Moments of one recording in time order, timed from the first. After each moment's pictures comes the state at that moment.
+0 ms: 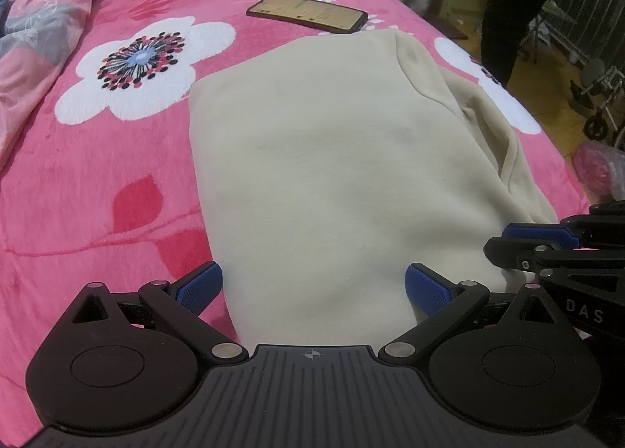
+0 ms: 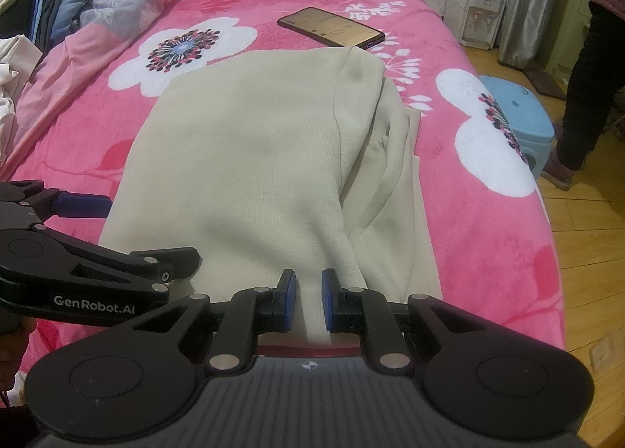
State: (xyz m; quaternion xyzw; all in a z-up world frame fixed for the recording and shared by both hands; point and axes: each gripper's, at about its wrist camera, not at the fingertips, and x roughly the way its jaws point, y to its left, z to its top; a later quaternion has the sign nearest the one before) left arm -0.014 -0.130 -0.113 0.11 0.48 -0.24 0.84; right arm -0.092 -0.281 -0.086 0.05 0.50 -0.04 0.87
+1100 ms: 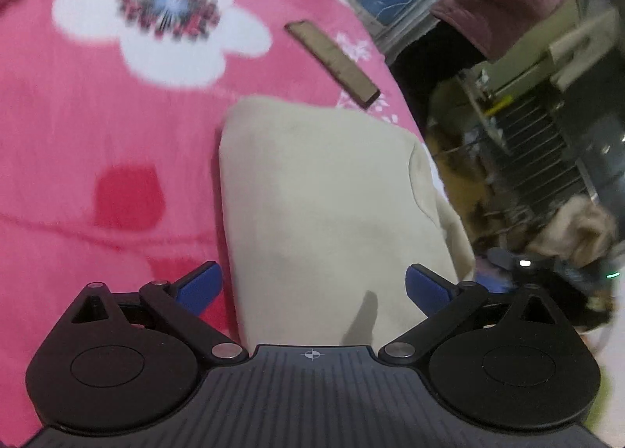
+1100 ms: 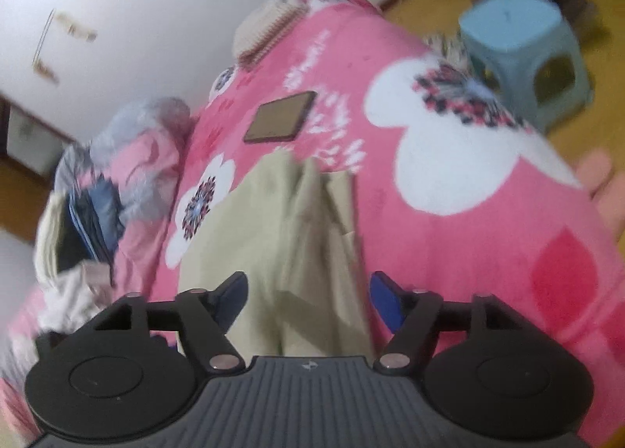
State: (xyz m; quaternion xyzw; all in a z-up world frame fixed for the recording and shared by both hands) left arm 0.062 -0.046 -0.140 -0.19 0.51 -0.32 0.77; right arm -0.082 -0.460 -0.127 0.43 0.38 0.03 0.82
